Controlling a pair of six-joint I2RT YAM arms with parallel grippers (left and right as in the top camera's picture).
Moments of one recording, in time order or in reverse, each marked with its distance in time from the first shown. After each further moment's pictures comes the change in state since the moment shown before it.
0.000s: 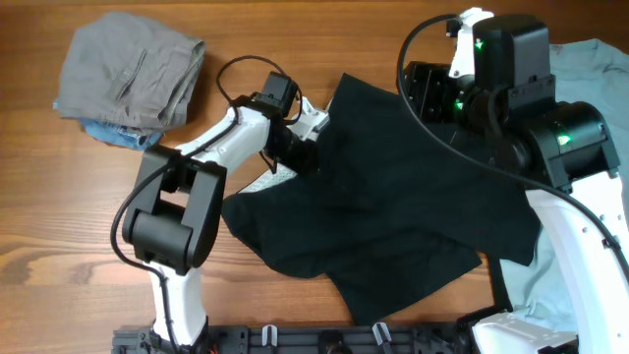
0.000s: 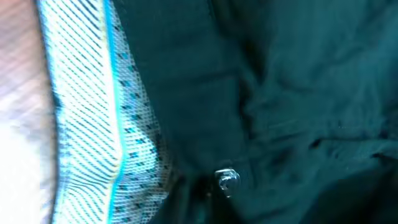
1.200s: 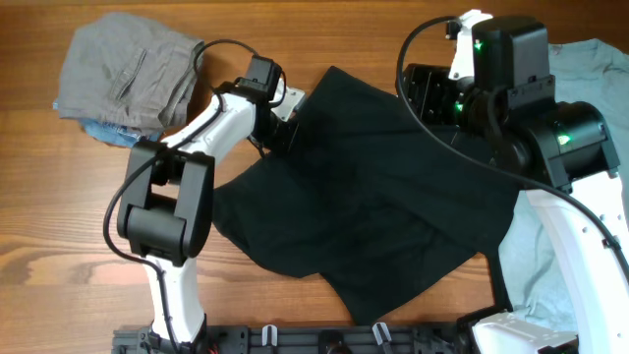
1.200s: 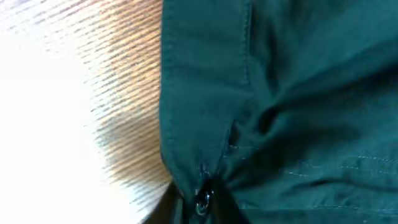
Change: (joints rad) left arm 0.081 0.038 0.092 -0.017 -0.188 -0.098; right arm 0.000 0.000 0.000 -0.016 0.000 0.000
